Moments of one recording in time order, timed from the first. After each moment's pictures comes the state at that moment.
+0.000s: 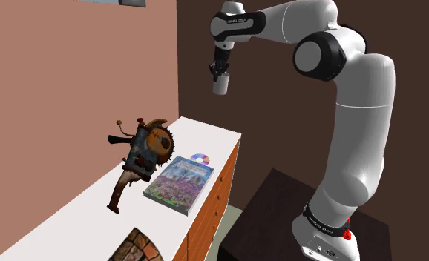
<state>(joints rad) -0.17 0.33 -0.23 -1.41 0.09 1.92 -0.25</state>
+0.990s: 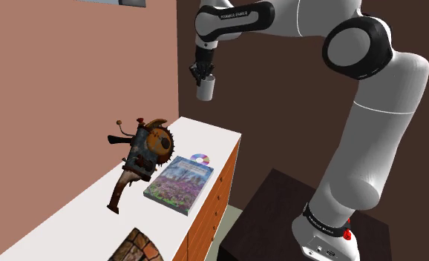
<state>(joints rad) 0.02 0.13 -0.15 -1.63 -0.02 1.95 0.03</state>
